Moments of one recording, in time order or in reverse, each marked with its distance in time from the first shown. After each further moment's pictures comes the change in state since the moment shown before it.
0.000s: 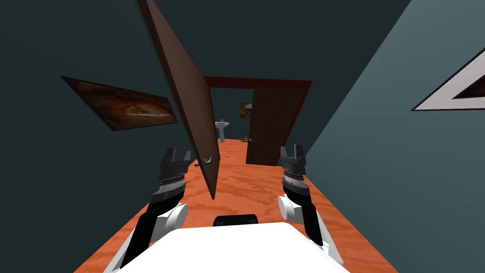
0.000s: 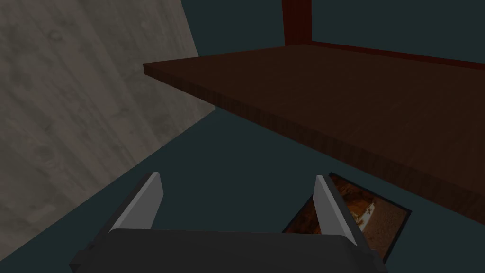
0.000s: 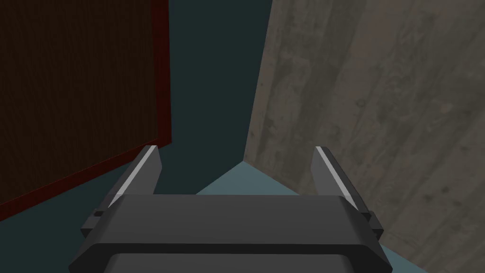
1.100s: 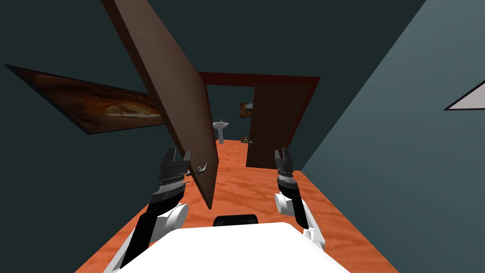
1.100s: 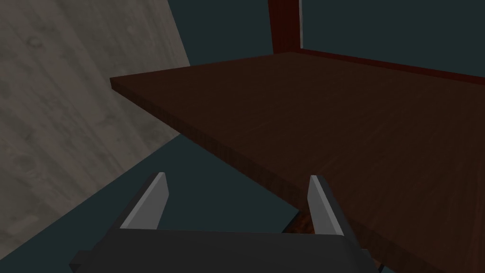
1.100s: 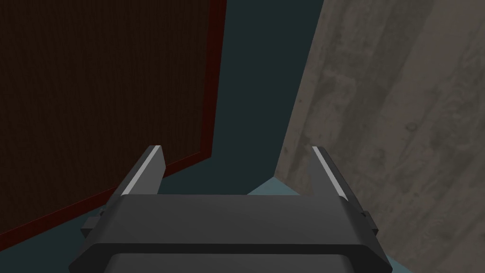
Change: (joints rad) arm -0.080 -0.030 -0.023 0.211 0.024 -0.029 -0.020
